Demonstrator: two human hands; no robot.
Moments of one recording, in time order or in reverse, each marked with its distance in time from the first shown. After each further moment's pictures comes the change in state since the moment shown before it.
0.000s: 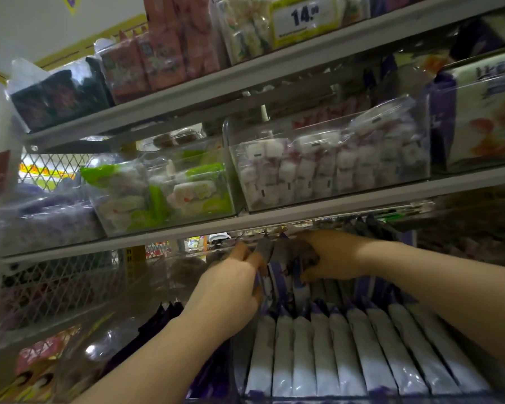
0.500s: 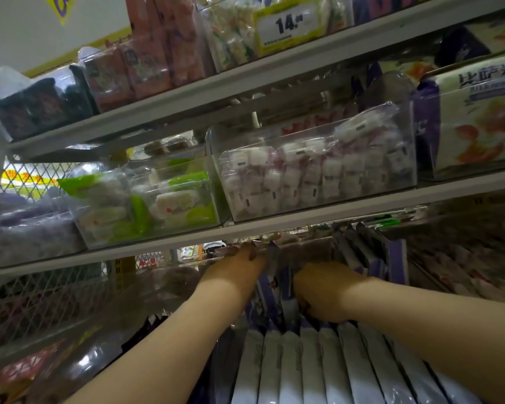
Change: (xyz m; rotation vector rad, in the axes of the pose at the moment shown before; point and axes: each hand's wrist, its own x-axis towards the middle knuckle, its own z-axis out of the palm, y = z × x) left_hand 0.057 0.004 0.013 0.240 -0.298 0.010; right_hand -0.013 -0.012 0.024 -0.389 -0.034 -0.003
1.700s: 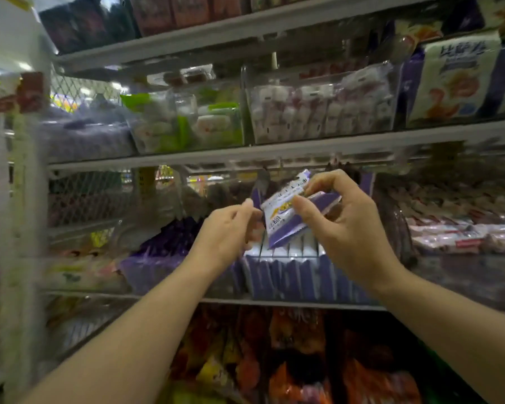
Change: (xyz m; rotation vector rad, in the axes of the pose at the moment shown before) left_hand -0.159 0.040 -0.001 -1.478 0.338 -0.266; right_hand -0.151 -0.088 -0.024 1.072 0.906 -0.037
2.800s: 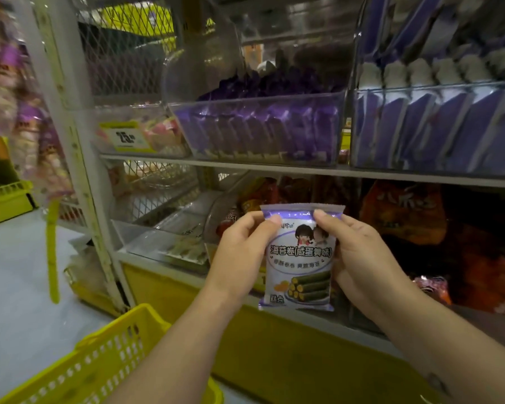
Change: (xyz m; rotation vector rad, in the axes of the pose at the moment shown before) left_hand -0.142 -0.179 -0.046 -0.242 0.065 -0.340; right_hand -0.169 0.067 0.154 0.832 -0.193 1.085
